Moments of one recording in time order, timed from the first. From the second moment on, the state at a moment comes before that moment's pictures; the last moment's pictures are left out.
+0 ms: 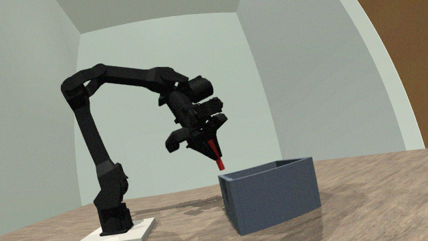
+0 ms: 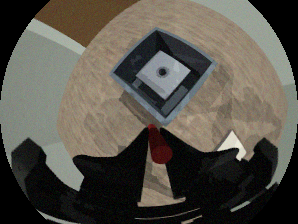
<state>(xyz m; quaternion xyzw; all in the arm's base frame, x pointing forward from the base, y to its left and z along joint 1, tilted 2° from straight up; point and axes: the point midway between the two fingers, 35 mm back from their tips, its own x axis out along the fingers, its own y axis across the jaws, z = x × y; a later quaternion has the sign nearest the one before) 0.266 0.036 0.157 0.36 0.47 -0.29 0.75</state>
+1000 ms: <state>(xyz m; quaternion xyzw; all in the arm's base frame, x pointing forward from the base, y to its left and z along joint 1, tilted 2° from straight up) 0.318 -0.051 0.132 0.38 0.45 -0.36 0.72</state>
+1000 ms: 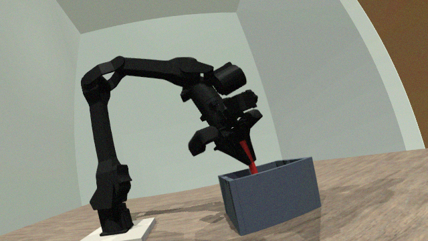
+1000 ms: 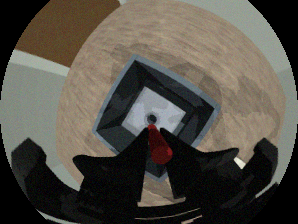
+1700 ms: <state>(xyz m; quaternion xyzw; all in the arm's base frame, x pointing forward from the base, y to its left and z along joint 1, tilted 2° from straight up) 0.337 -0.068 0.088 0.35 0.51 -0.36 0.70</state>
